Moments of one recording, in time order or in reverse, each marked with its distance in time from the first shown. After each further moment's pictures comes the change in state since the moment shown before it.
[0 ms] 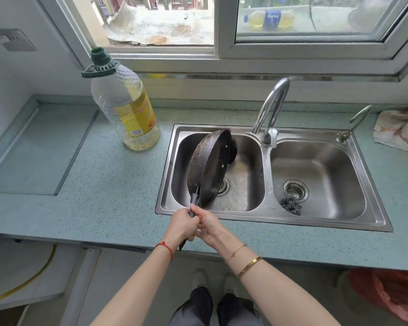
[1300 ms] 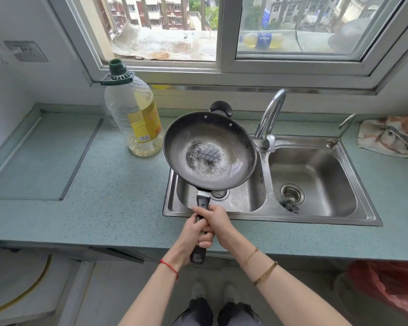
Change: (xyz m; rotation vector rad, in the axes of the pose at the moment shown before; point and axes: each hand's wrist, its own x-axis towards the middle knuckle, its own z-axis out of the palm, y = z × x) left_hand -0.058 -0.011 -0.014 -0.741 -0.283 0.138; right_hand -0.034 0.004 0.013 -0.343 0.031 -0.358
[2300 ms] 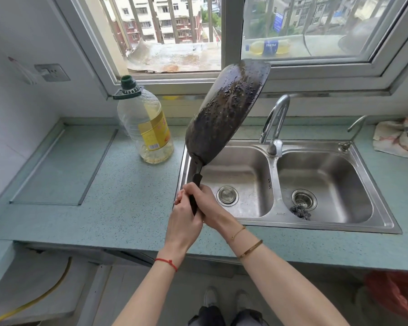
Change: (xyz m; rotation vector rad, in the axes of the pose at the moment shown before) left_hand -0.014 0.042 -0.005 0.951 0.467 0.538; right_hand -0.008 -0.068 0.035 0.257 -0.369 -0.163
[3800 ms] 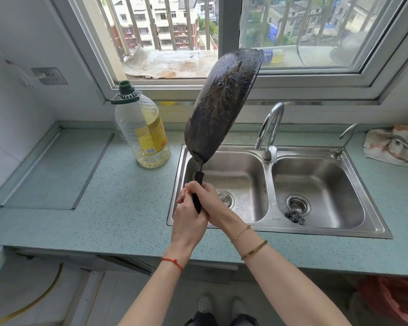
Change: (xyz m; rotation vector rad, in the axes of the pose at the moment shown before) left_hand 0.005 0.024 0.007 -0.154 0.043 0.015; right_hand -0.009 -0.024 -0.005 -0.083 0.011 -0.064
